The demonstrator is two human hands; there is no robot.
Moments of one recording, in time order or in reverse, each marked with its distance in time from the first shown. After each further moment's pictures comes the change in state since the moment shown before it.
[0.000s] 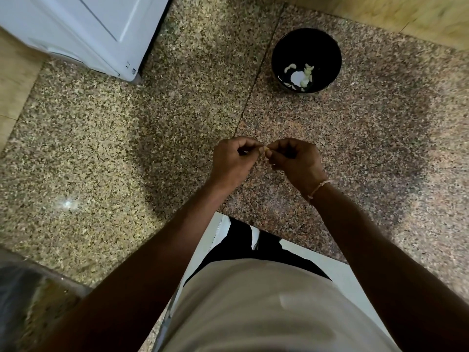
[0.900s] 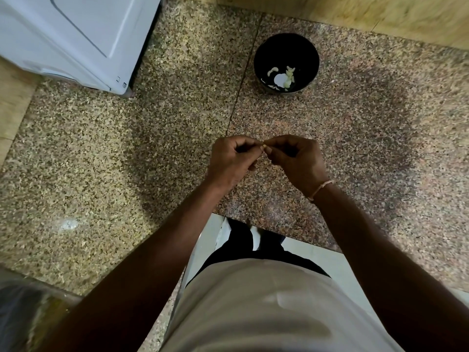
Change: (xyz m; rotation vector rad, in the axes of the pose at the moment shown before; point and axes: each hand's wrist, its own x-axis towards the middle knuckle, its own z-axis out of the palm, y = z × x) left_hand -0.005 0.009 0.004 -0.203 -0.123 0.034; right_hand -0.027 -0.017 -0.018 -0.020 0.087 -0.153
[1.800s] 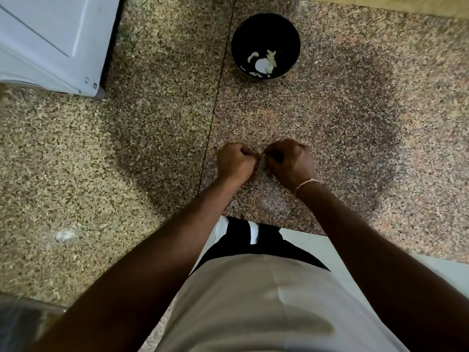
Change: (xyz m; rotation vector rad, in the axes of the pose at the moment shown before) left_hand 0.023 -0.048 0.052 0.237 0.059 -0.480; right_hand -0.002 0.055 -0.002 -0.626 0.049 -0.118
